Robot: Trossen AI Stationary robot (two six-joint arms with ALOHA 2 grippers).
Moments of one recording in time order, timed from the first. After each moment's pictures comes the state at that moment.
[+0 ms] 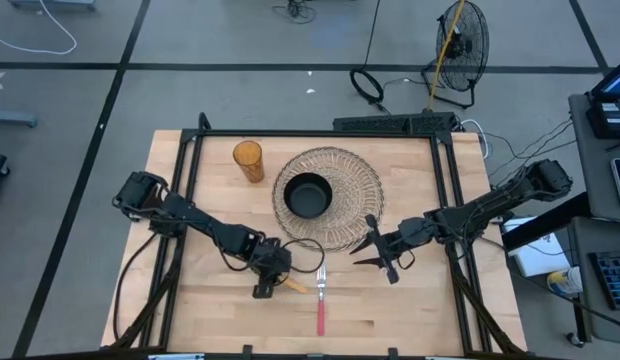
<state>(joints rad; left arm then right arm) -0.33 1.77 0.89 -0.27 0.16 -0.31 0.34 1.18 0.51 0.34 0.03 -0.10</state>
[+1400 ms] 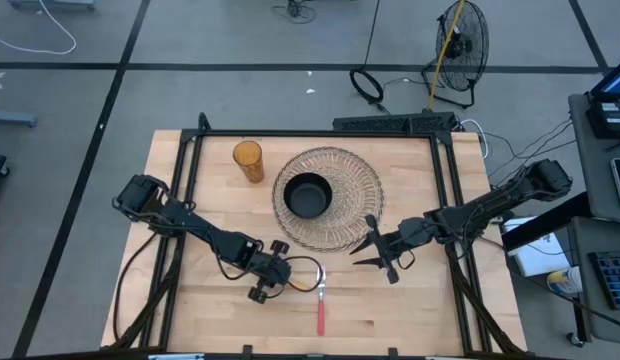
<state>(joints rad) -0.40 1.77 0.89 -0.17 0.00 0.02 0.34 1.18 0.51 0.34 0.03 -0.09</state>
